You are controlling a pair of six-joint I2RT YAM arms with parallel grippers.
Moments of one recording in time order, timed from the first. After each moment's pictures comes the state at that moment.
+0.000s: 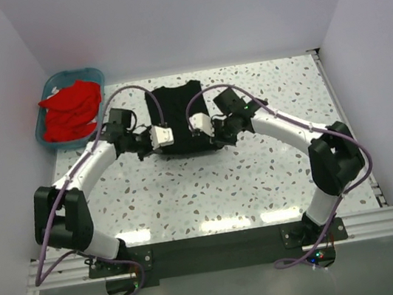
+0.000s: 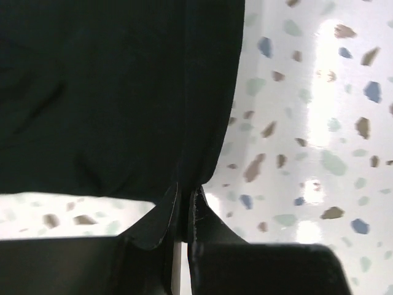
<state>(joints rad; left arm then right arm) -0.28 1.52 1.00 -0.55 0.64 1.10 0.59 1.71 1.25 -0.64 -0.30 -0.80</state>
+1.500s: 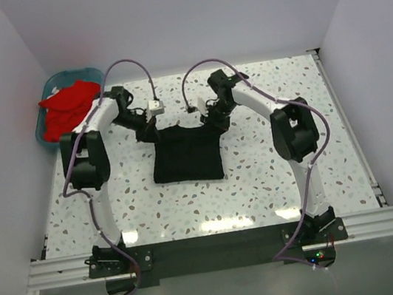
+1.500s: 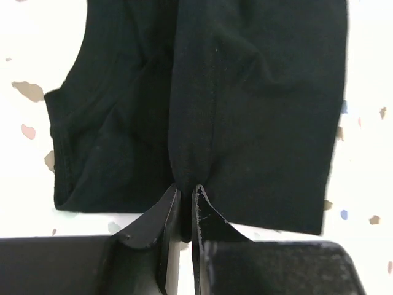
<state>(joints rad) -0.12 2.12 1.74 -1.18 0.90 1.24 0.44 2.17 1.86 -1.04 -0.52 -0.81</state>
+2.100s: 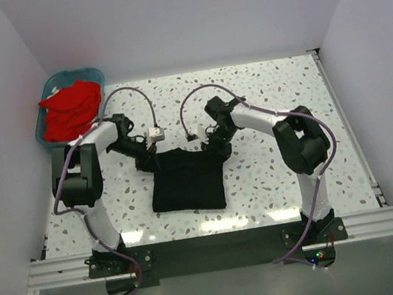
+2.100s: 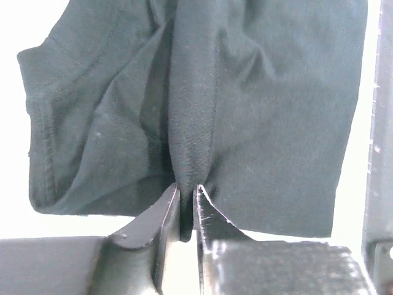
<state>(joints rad) -0.12 1.97 1.29 -1.01 0.90 1.17 0.54 2.05 1.50 -0.89 -0.53 -0.73</state>
